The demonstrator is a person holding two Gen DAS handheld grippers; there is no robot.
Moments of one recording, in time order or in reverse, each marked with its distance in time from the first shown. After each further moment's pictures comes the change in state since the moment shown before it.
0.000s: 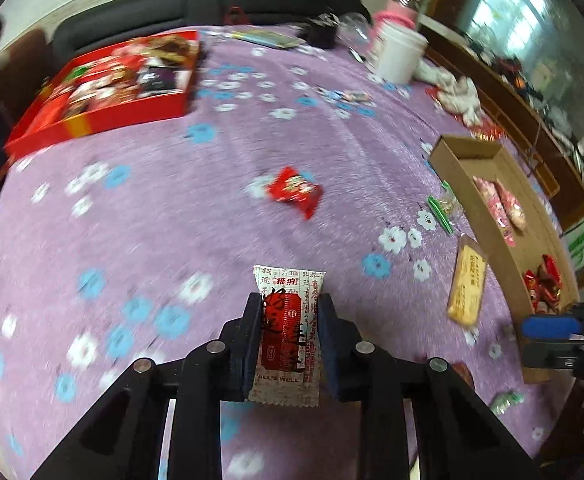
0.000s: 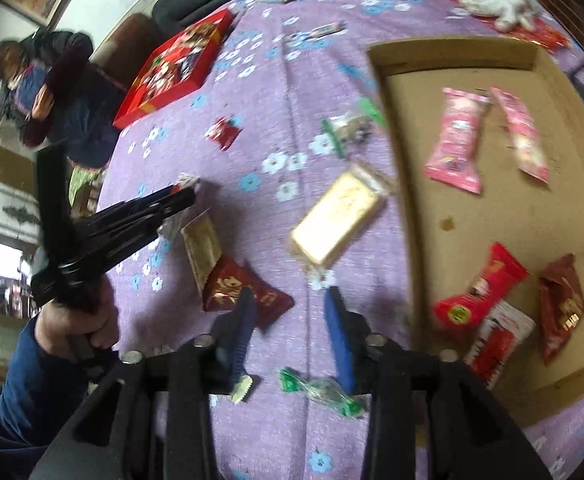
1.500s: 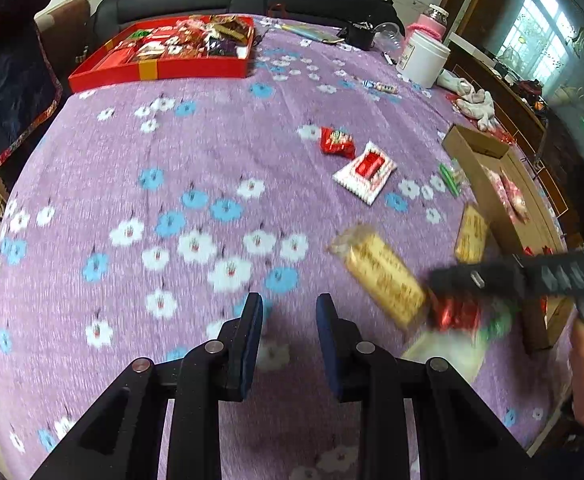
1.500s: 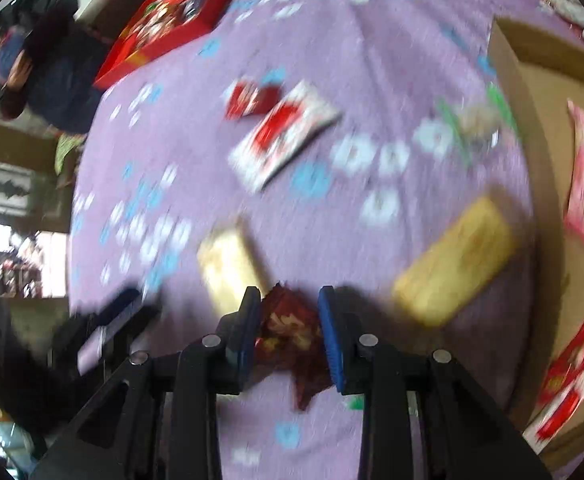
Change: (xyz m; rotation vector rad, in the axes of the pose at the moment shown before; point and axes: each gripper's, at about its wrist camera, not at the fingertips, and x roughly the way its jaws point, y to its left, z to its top) left arm -0.028 0.013 -0.059 -0.102 -0.009 0.039; right arm 0.065 0.048 0.029 0.008 0.143 -0.006
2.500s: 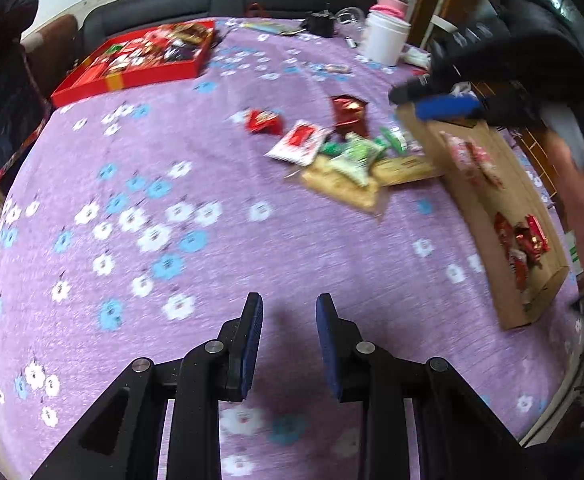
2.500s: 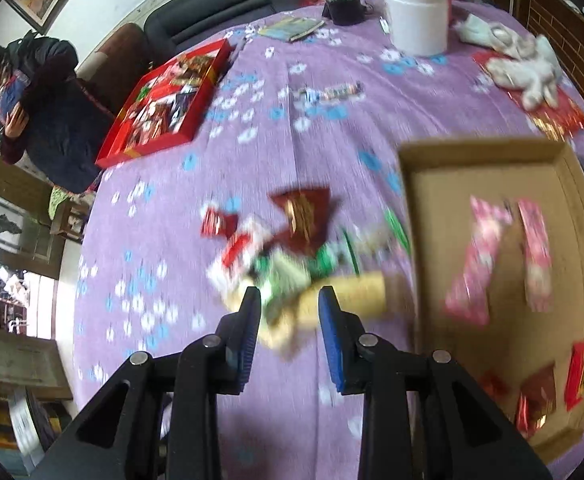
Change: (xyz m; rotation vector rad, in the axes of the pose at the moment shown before) left arm -0.011 -0.061 -0.031 0.046 0.018 0.038; right arm -0.063 -0.025 0.064 0.027 -0.257 -0.103
